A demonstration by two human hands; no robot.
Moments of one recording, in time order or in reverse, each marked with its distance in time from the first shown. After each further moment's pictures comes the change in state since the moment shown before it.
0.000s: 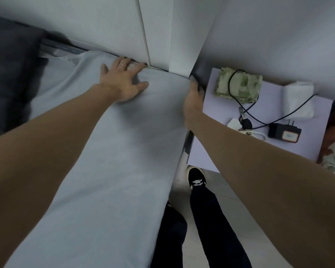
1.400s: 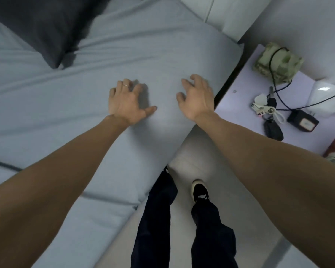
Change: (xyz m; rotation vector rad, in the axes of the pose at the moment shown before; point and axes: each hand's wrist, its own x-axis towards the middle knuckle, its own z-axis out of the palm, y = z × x) left_hand -0.272 -0.004 0.122 -0.156 0.196 -0.360; right_hand -0.132 0.092 -0.027 -1.450 -0.360 -0.948
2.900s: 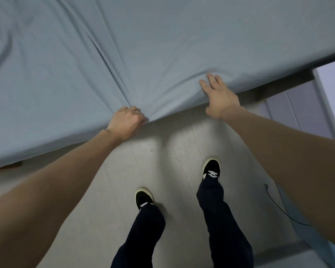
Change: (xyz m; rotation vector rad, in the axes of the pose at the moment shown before) left_hand -0.524 -0.070 0.189 -0.147 0.026 -0.175; right_hand -0.288 -0.083 0.164 -0.524 -0.359 -0.627
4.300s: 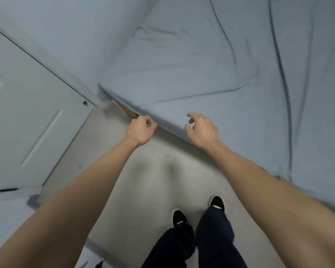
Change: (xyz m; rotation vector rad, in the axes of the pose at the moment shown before) left_hand -0.577 -0.236 -0.132 -0.867 0.460 -1.307; right_hand -0.203 -0.695 -0.072 0.094 -0.030 -0.669
